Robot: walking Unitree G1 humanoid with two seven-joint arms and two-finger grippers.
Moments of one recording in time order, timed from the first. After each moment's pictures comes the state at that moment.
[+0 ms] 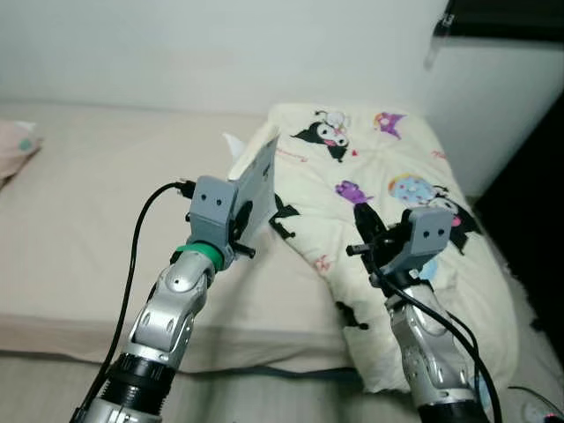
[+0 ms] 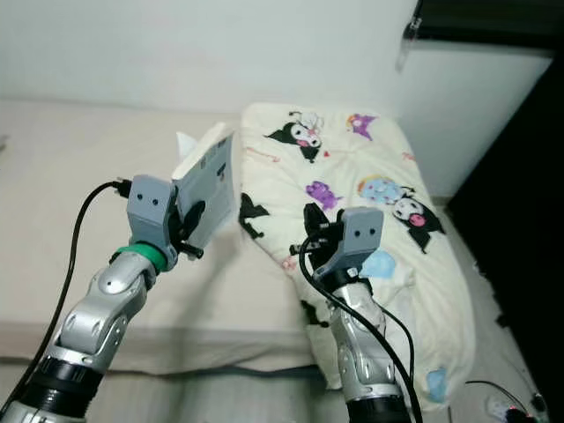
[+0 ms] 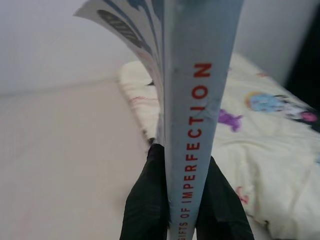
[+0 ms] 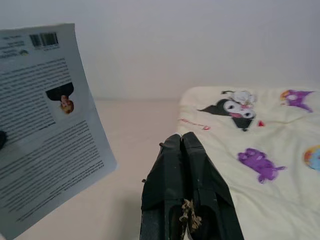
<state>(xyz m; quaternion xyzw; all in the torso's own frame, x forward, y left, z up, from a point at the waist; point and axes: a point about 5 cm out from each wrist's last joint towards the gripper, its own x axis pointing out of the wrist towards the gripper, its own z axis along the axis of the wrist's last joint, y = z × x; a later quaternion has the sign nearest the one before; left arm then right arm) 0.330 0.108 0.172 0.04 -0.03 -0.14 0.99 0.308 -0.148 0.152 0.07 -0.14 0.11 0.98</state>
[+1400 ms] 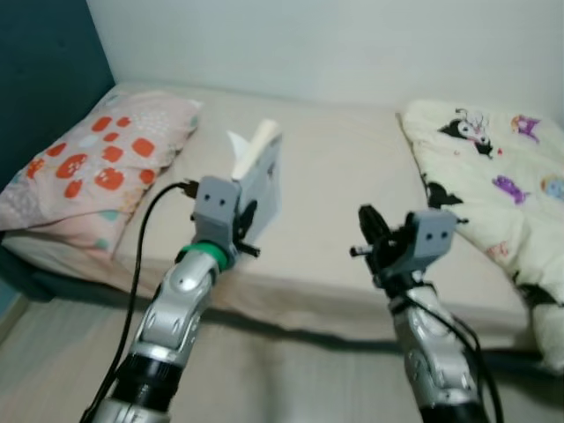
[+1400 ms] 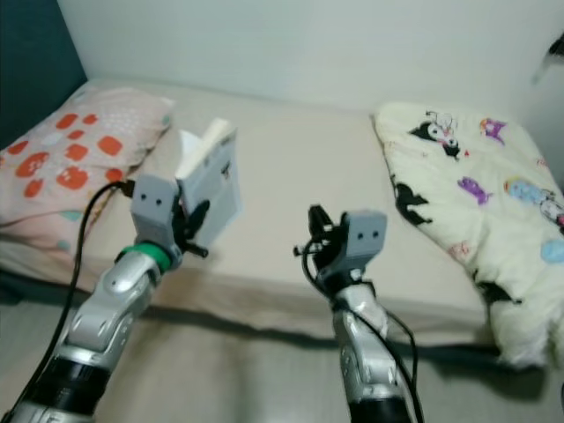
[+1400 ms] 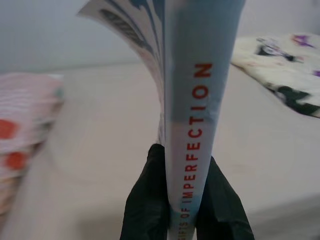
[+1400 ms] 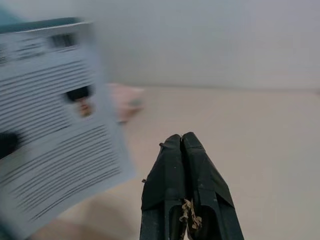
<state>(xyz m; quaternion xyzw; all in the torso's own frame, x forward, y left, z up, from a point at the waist) 0.333 0.113 0.174 0.05 -0.04 -0.13 0.99 0.307 -0.139 0.150 0.08 -0.14 0.12 0.98</state>
